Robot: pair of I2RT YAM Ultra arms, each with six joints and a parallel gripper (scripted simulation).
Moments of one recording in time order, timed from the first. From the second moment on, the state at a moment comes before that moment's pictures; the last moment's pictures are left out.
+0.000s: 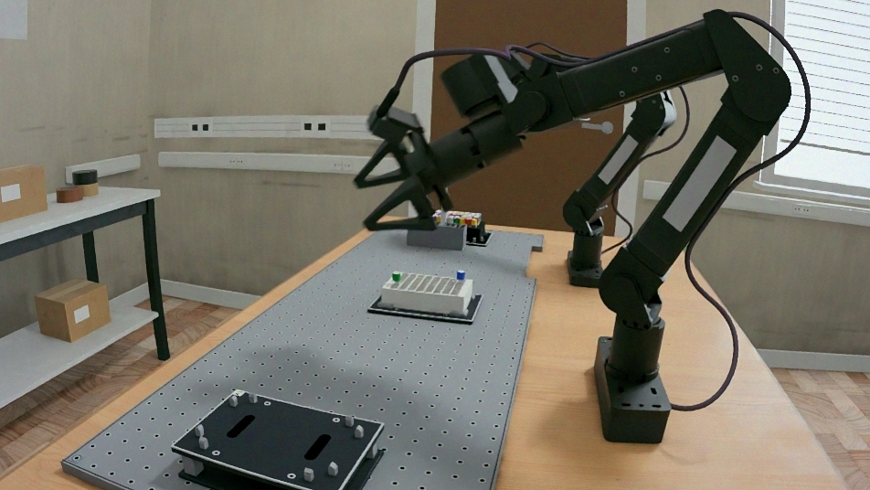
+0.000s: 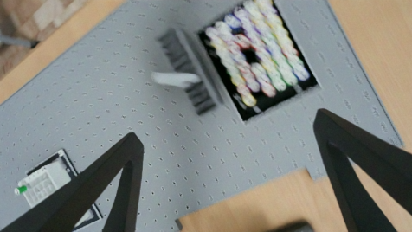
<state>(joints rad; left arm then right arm) -0.34 1.06 0.65 -0.17 -0.50 -0.73 -0.45 0.99 1.04 -0.94 -0.10 0.01</state>
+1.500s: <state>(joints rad) 0.39 1.61 1.04 -0.34 -0.05 -0.01 1.08 1.69 1.23 0.31 0.00 -0.20</state>
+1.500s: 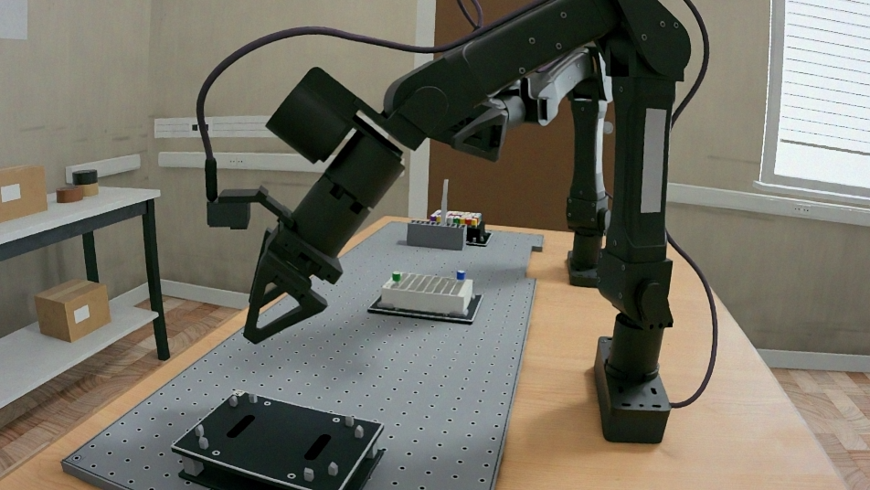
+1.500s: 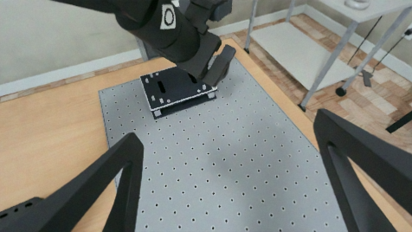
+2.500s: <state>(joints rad) 0.23 1.52 0.94 -0.35 -0.04 0.01 1.17 1.09 1.04 -0.08 0.25 -0.18</state>
